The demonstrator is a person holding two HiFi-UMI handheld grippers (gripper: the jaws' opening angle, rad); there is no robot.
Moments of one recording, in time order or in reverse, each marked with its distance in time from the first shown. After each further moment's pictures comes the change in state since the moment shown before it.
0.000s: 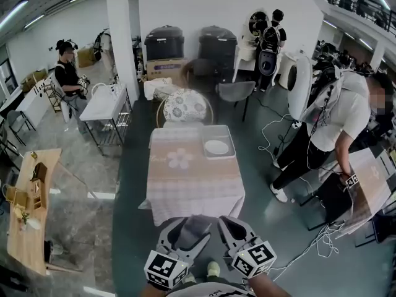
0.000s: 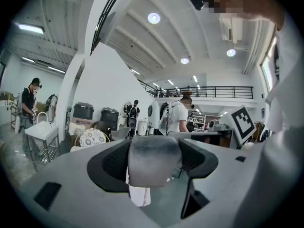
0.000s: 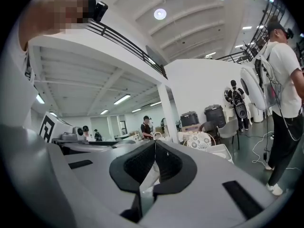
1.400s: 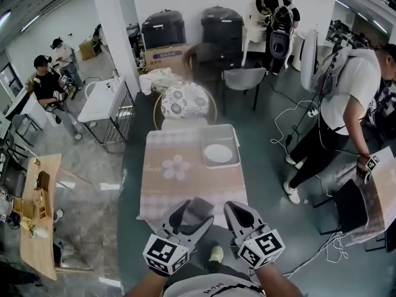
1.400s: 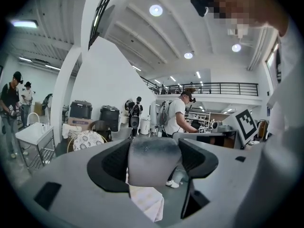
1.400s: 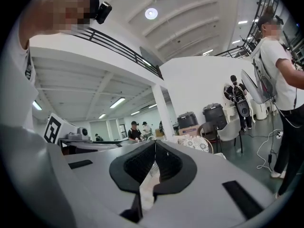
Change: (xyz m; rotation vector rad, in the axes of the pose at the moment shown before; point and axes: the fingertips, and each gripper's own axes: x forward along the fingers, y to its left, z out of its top) left arm 0.200 0.084 0.038 0.004 0.029 0.016; right arm 0.112 -0.177 0.044 0.038 -0.018 0.021
